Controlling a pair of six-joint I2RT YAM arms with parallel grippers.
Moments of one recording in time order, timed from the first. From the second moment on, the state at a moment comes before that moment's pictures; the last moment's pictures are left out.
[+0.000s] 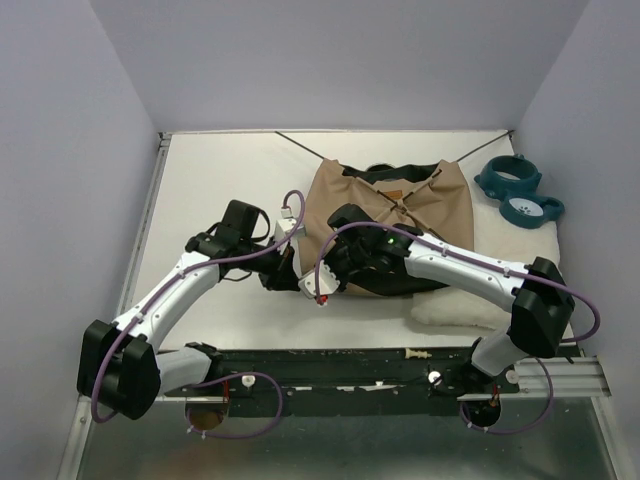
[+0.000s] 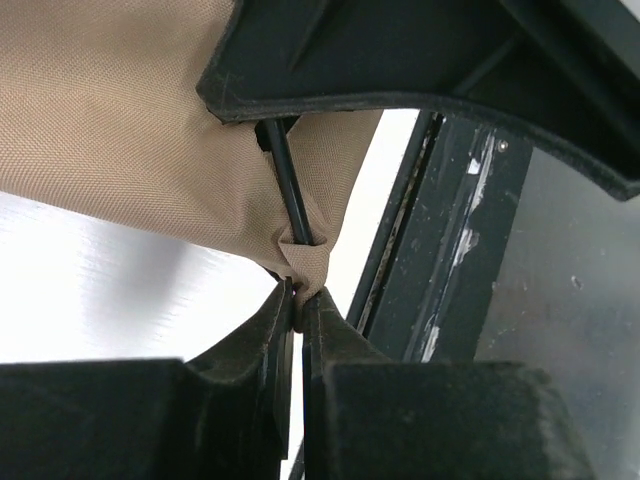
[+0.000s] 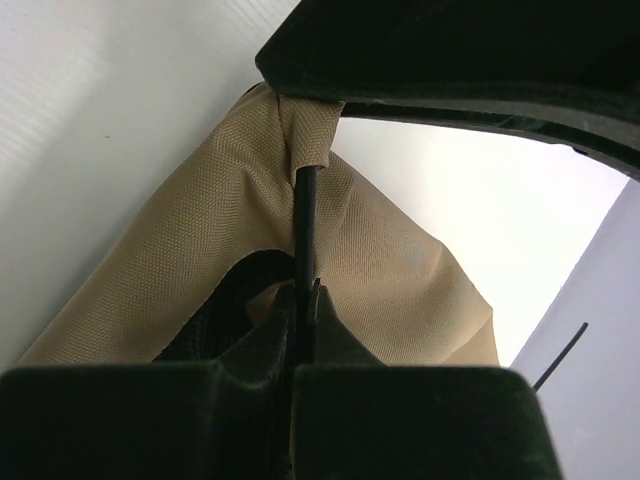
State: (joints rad) left arm -0.40 1.18 0.84 -0.64 0.86 0.25; right arm 0.95 1.56 1.21 -0.55 -0.34 -1.43
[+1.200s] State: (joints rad) left arm -0.43 1.23 0.74 -0.39 0.83 -0.09; right arm 0.95 1.57 1.21 -0.61 -0.29 -1.42
